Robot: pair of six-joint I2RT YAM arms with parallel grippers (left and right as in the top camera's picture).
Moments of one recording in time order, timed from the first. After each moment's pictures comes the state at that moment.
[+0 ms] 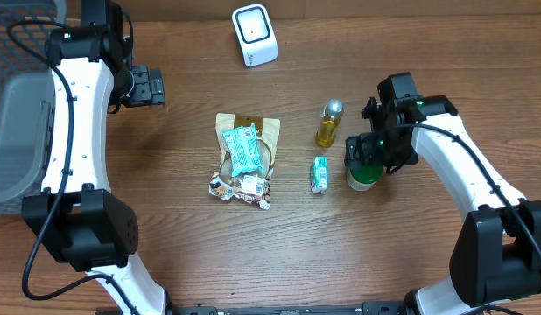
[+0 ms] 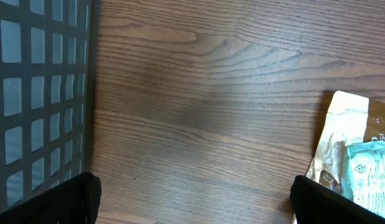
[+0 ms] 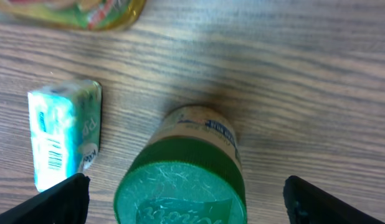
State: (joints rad) left arm 0.08 1.96 1.97 -1.34 -0.11 -0.10; right arm 0.16 1.72 1.26 -1.01 -0.12 0.03
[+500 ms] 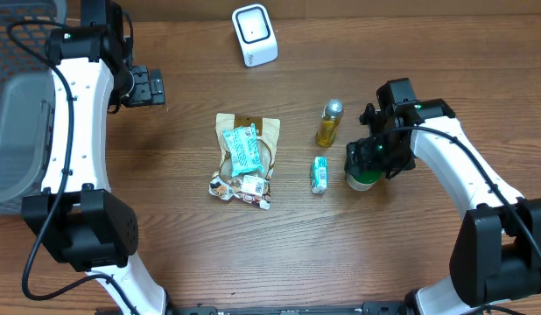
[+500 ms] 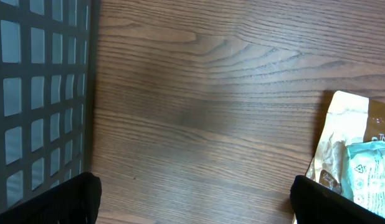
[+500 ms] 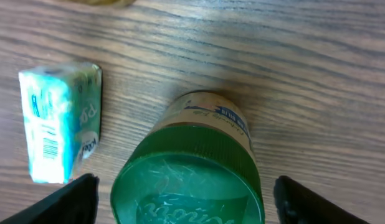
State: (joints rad) left arm 0.08 1.96 1.97 -1.34 -0.11 -0.10; right arm 0.16 1.72 1.23 -1.01 -0.15 0.02
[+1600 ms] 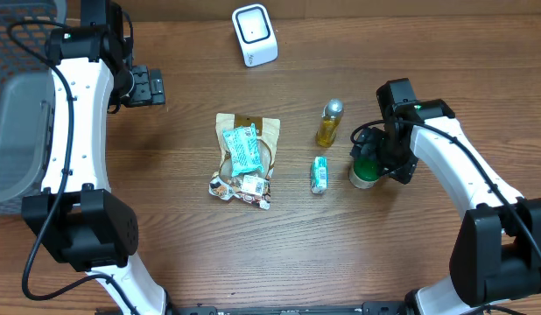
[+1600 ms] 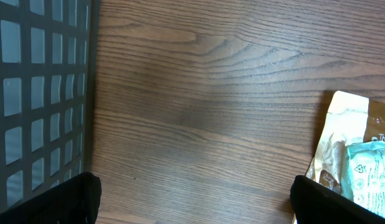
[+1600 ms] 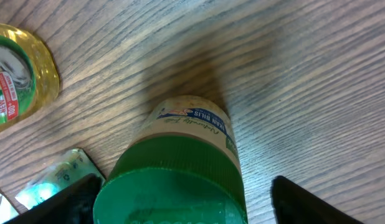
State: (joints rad) left arm 0.08 1.96 1.97 -1.34 -0.11 -0.10; right arm 0.16 1.72 1.23 -1.00 -0.04 0.66
